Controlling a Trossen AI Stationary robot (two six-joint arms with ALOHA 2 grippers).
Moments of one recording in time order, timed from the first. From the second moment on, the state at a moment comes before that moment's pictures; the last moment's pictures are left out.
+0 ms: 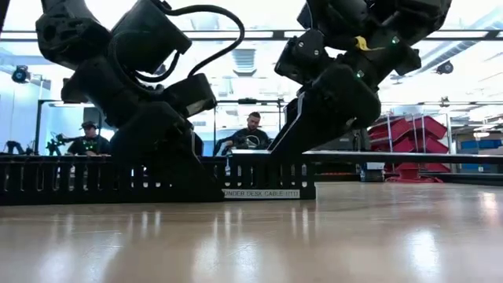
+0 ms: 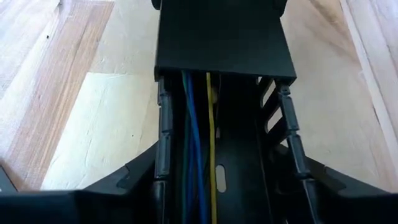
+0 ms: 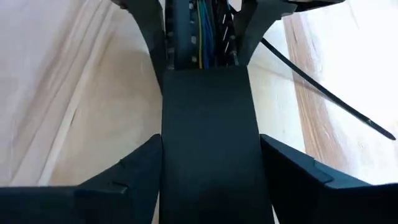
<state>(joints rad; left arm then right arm) -0.27 1.85 0.69 0.32 -0.23 -0.27 0.16 1.85 0.88 0.18 0.10 0.00</state>
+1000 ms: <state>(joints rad) -0.28 1.85 0.70 0.37 -0.25 -0.22 0.12 1.89 0.94 0.14 -0.08 0.01</state>
